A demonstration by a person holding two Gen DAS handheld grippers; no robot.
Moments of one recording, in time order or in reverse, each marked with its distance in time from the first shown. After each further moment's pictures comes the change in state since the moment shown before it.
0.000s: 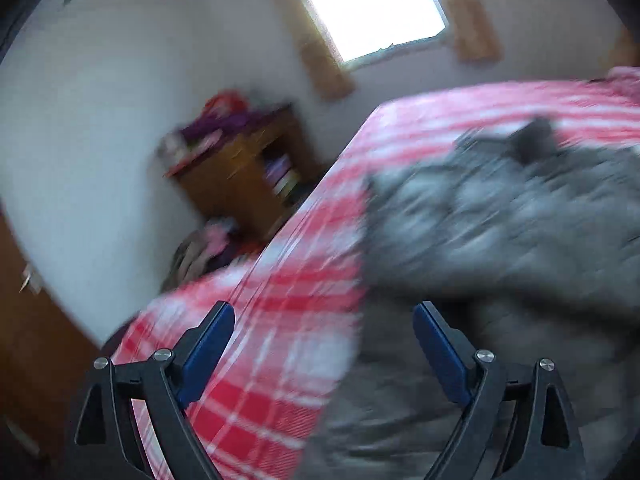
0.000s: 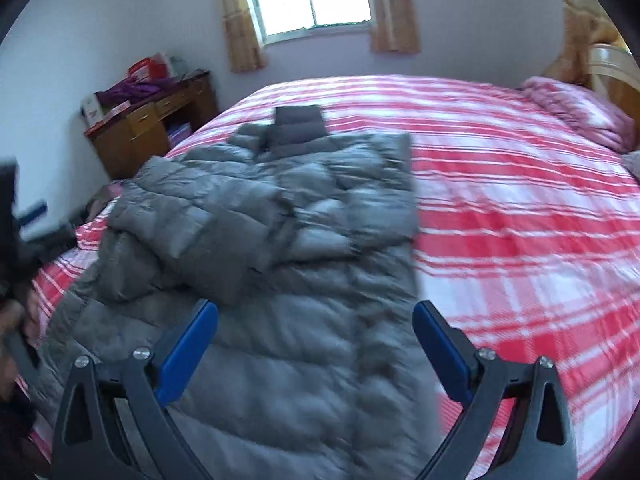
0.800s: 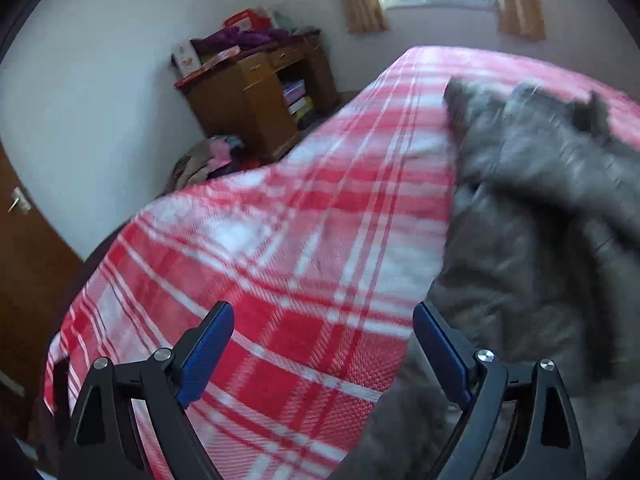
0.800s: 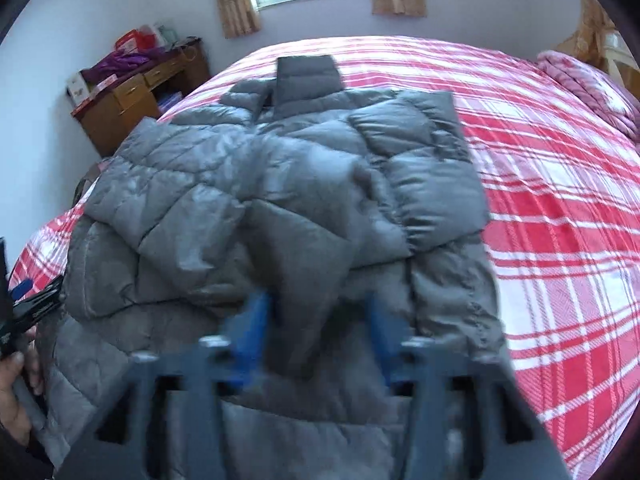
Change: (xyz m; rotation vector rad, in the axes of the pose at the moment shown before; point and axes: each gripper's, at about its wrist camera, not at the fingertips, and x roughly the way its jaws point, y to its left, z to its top) left arm 0.029 0.063 -0.026 -0.129 0.193 -0.089; right arm 0.055 0.007 0.008 0.041 0.125 -0.039
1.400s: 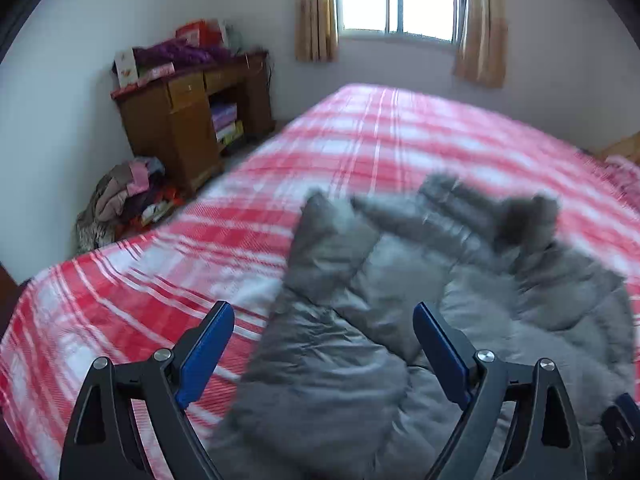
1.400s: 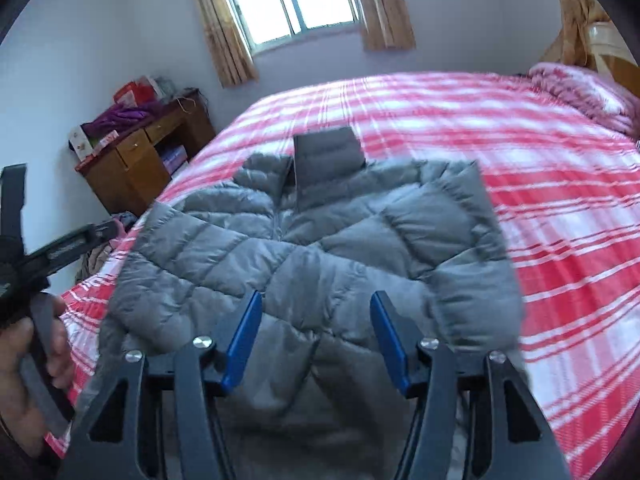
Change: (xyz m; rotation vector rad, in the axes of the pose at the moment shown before) left arm 0.058 -0.134 0.129 -0.066 -0.034 -0.225; right arm 0.021 0.040 0.064 0.073 -0.140 0.037
